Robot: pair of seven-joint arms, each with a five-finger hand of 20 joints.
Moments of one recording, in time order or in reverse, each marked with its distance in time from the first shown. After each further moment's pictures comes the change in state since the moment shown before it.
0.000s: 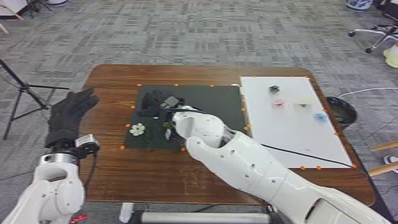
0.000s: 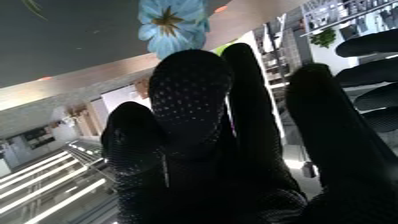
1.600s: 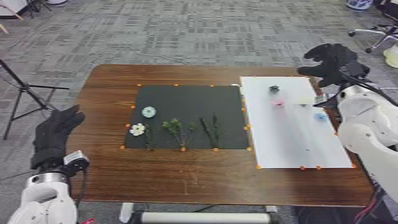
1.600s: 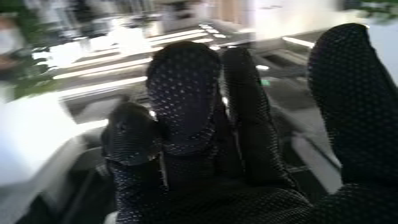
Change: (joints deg) left arm 8.4 -3.0 -4.6 -2.7 -0.1 2.9 0.9; right arm -27.9 44.8 43.9 -28.0 3.0 10.5 8.4
